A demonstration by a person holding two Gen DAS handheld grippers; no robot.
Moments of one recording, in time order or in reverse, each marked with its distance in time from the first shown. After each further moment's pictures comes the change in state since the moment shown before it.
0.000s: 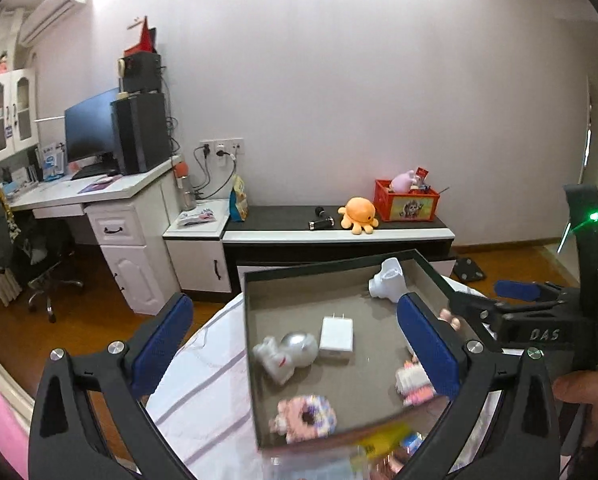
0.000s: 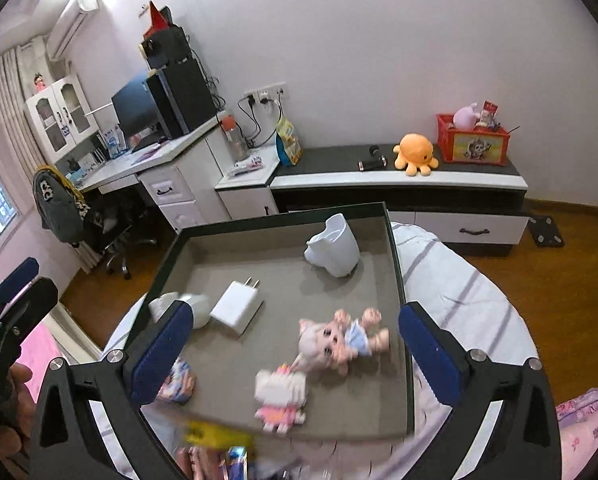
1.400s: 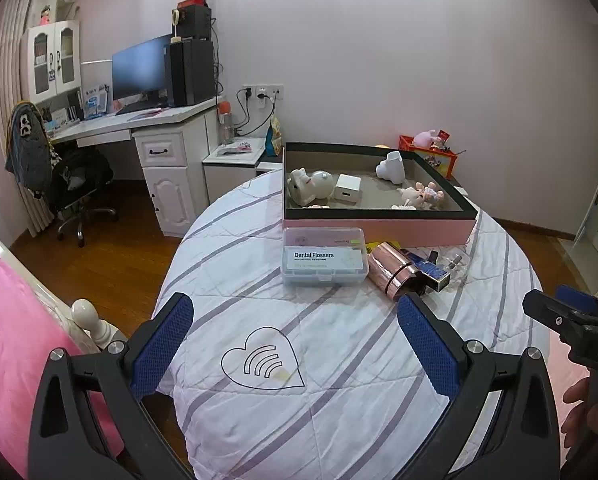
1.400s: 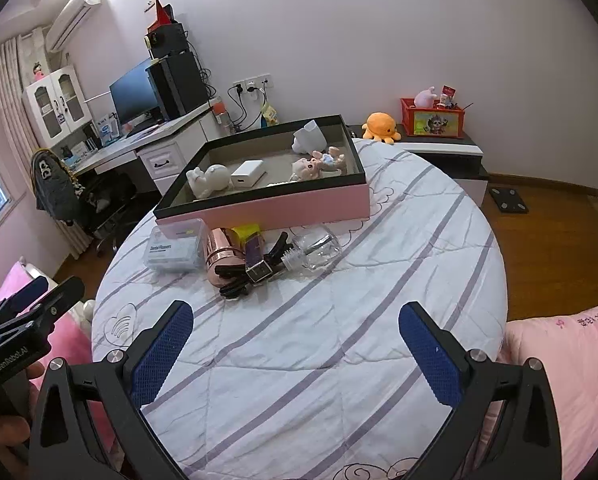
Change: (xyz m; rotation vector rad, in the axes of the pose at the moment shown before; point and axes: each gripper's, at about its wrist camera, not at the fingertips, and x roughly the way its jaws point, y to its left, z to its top) left arm -0.128 -0.006 -0.145 -0.103 0.149 0.095; right arm -0.126 0.020 -0.178 0.020 0.001 -0.085
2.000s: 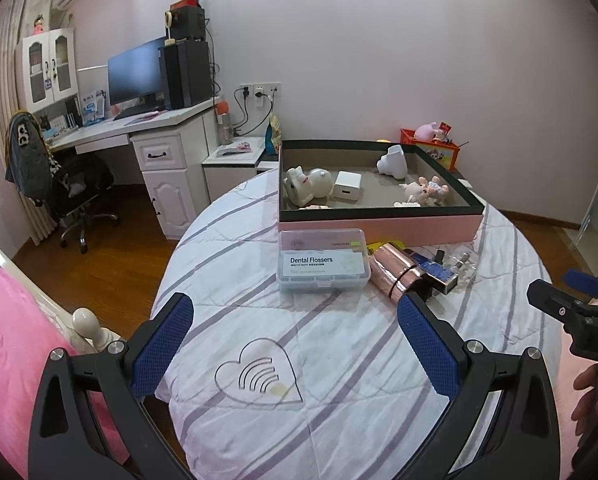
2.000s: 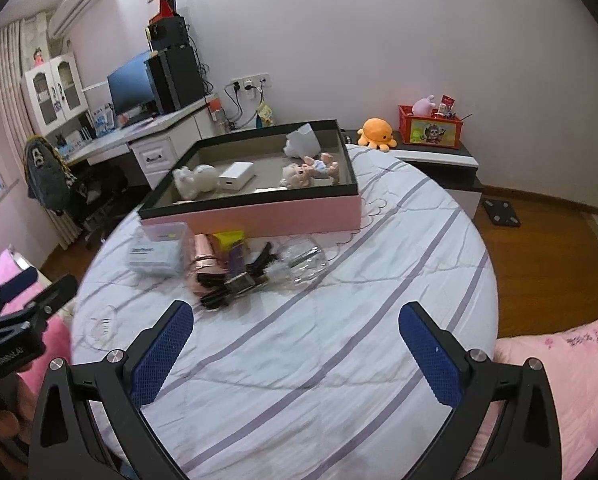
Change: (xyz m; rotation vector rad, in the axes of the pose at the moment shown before) left arm 0.026 -0.012 0.004 0.037 0.012 0.021; right arm 0.015 -0.005 0.011 -0.063 0.004 -0.055
